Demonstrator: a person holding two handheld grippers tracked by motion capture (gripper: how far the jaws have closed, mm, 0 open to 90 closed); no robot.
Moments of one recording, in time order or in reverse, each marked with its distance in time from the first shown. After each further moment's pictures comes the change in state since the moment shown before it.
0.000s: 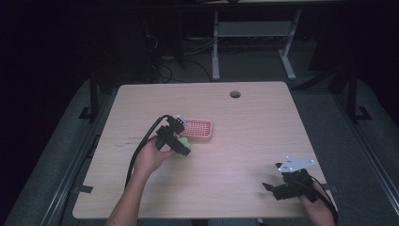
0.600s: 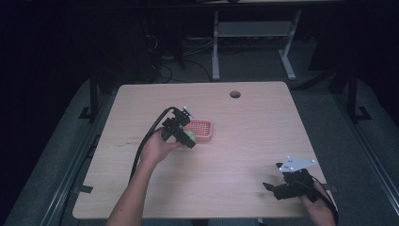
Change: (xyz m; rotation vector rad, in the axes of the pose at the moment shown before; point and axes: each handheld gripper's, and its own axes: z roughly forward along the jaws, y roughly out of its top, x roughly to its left) left arm 0.006 0.029 0.001 0.014 0.009 0.022; right arm -0.002 -0.001 -0.001 -0.008 0.002 0.007
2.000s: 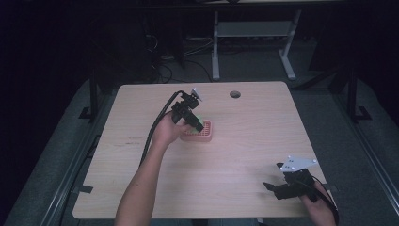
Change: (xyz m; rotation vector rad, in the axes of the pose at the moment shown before) left arm 0.021 0.056 0.002 -0.016 -0.003 -0.036; right arm -0.001 -0.001 -0.001 -0.008 0.004 0.012
